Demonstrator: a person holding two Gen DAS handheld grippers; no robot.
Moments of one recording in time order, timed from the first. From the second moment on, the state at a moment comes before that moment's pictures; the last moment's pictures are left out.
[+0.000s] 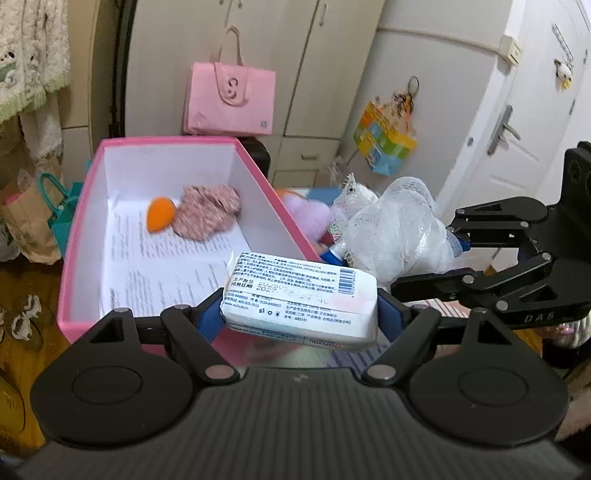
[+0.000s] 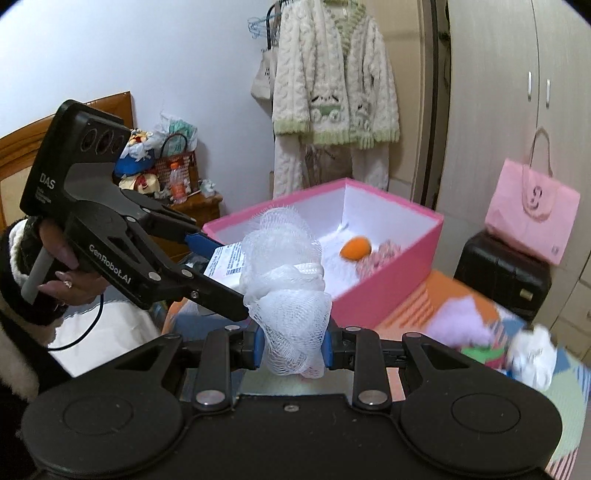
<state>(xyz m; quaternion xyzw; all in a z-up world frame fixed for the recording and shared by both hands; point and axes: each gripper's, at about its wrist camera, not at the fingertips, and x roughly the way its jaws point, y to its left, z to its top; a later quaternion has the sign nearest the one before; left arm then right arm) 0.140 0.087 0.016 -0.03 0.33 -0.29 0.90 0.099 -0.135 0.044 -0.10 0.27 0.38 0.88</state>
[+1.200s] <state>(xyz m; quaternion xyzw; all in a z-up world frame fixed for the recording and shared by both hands) 0.316 0.086 -0.006 -0.03 0.43 -0.11 0.90 0.277 -0.058 0.005 -0.22 0.31 0.33 0.87</state>
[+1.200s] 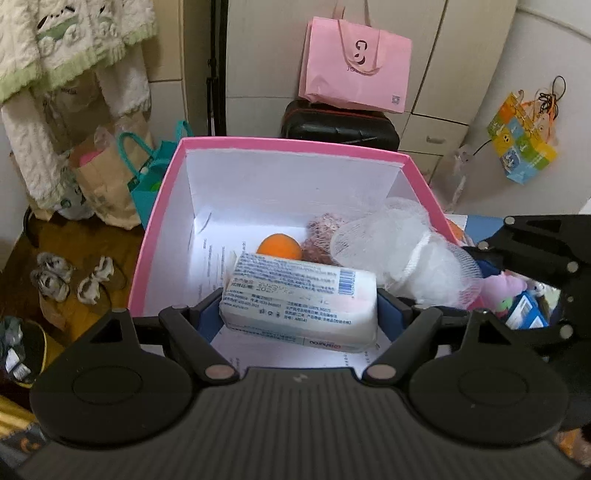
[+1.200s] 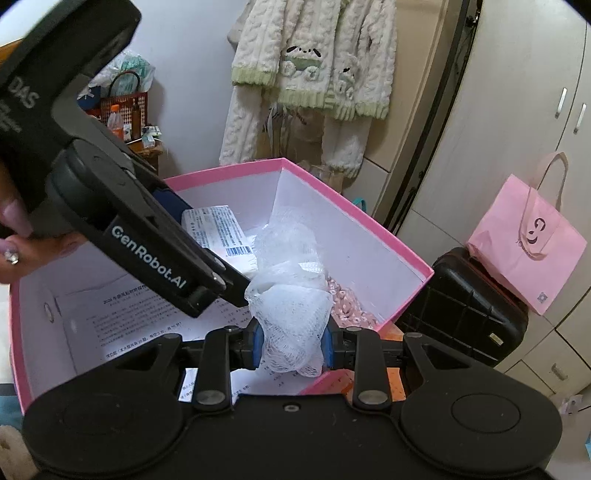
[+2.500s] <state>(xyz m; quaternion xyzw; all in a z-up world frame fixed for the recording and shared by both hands) 0.127 0.021 0.061 0.03 0.36 -0.30 0.89 0.078 -0.222 0.051 -0.09 0.27 0.23 0.93</state>
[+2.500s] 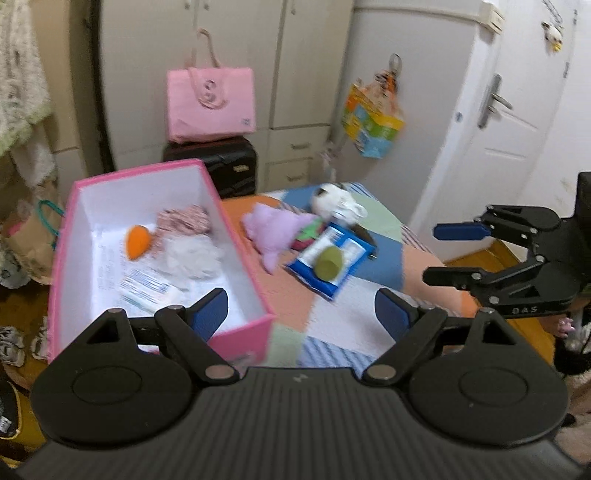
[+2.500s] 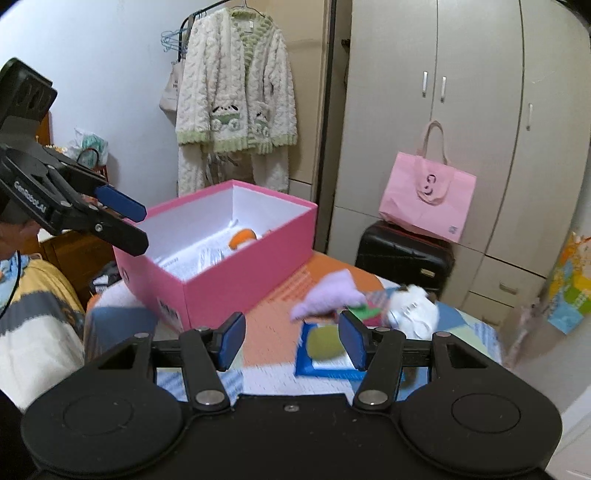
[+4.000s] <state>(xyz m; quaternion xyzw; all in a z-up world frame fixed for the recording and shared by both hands) 0.198 -0.114 -0.057 0.04 0.35 -0.26 0.90 0.151 -0.312 -0.032 -0.04 0.30 0.24 0.92</state>
